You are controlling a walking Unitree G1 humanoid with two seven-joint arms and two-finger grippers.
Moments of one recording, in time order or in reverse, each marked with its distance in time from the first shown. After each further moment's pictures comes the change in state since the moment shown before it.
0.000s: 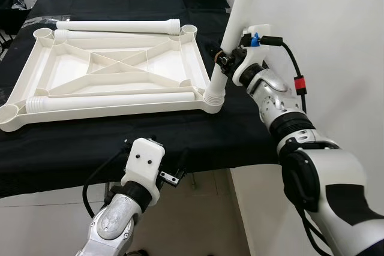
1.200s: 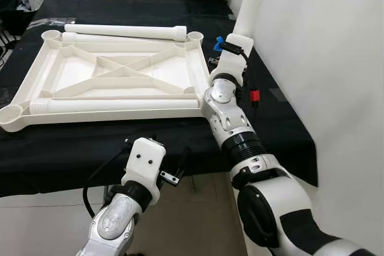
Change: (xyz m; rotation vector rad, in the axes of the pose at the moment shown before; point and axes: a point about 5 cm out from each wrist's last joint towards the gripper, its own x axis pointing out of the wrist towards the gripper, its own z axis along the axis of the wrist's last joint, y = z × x) left arm 0.000 -0.001 0.000 0.010 -0.005 0.005; right arm -0.001 0.057 -0.026 -0.073 0.029 -0.794
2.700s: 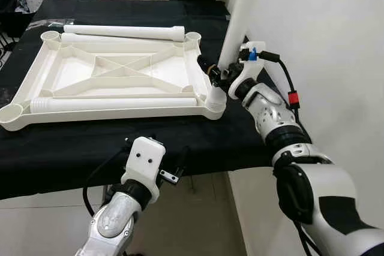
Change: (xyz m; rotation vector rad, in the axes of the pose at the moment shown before) left arm 0.002 0.003 0.000 0.007 -0.006 0.010; right arm 0.035 -0.050 0.006 0.210 0.053 0.927
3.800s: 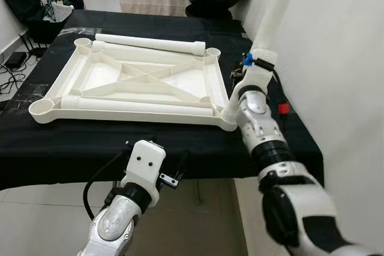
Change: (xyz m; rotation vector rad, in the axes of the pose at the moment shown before) left arm 0.001 -0.003 -0.002 0.002 0.001 -0.016; right arm -0.011 0.008 -0.018 -0.213 -0.052 -0.869
